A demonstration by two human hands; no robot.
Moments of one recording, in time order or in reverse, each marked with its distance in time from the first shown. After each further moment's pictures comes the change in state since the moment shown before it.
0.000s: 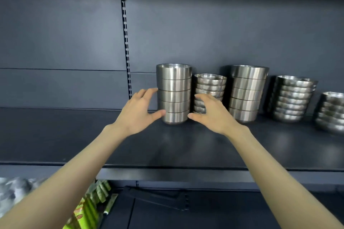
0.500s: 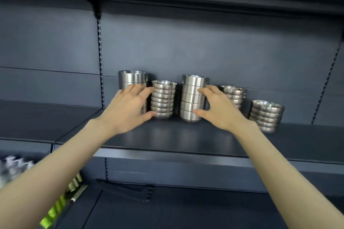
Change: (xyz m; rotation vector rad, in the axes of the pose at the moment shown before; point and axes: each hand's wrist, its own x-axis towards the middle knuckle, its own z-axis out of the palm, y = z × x) left_hand -0.053 0.215 -0.005 0.385 0.096 0.161; right_hand -0.129 0.070 -0.182 -0.277 0.067 -0.091
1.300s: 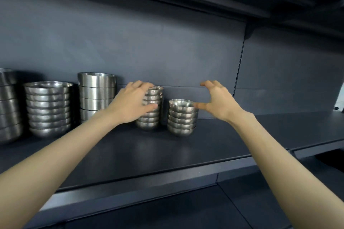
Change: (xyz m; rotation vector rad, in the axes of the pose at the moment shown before) left_hand 0.200 0.214 0.133 -0.420 -0.058 0.150; right_hand -0.027 0.257 -0.097 -0.088 0.101 0.358
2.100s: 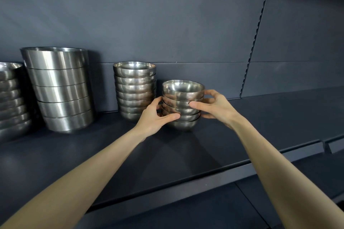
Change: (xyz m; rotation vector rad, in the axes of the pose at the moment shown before) left_hand 0.052 -0.020 0.204 -0.892 -0.147 -0.335; right_hand 0.068 0.116 0.127 0.846 -0.210 0.319
